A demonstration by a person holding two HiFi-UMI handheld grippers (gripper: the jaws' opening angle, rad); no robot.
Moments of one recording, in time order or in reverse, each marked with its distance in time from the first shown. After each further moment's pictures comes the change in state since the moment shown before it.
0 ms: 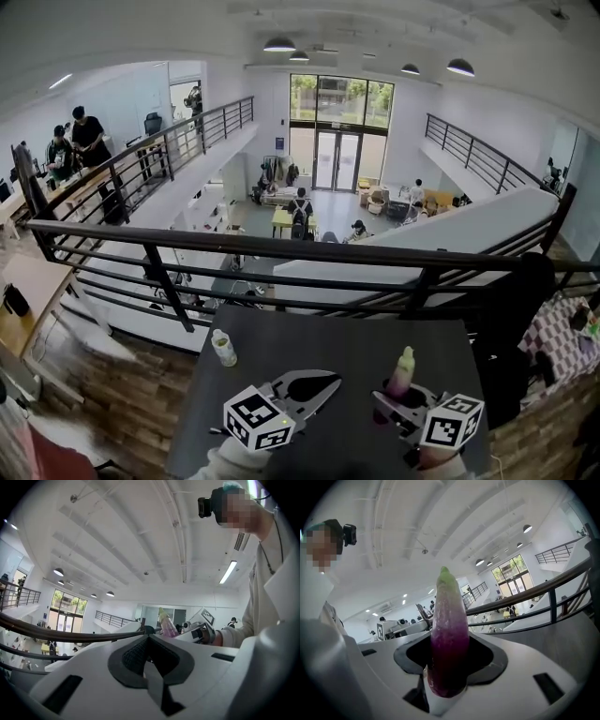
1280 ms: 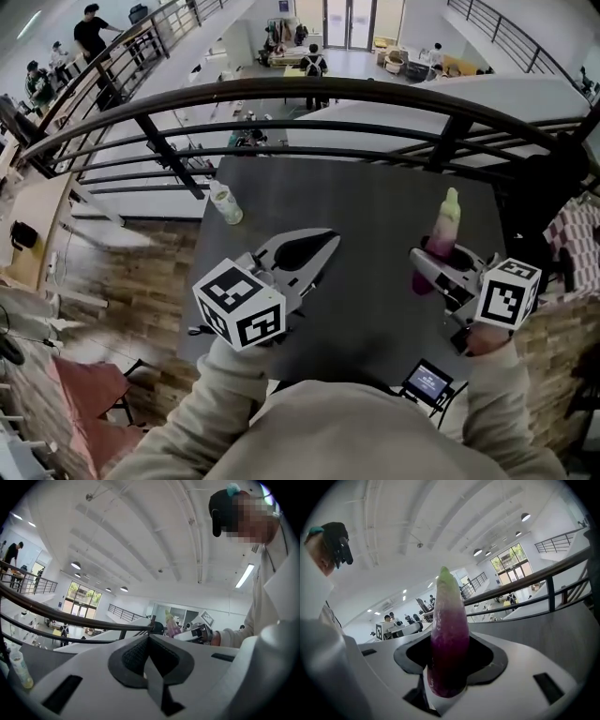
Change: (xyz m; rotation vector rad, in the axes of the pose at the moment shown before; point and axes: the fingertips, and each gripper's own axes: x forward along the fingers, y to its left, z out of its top) left arm -0.039 0.026 -0.046 -0.146 0.029 0.144; right arm 0.012 -0.032 -0.033 0.055 0.122 0.005
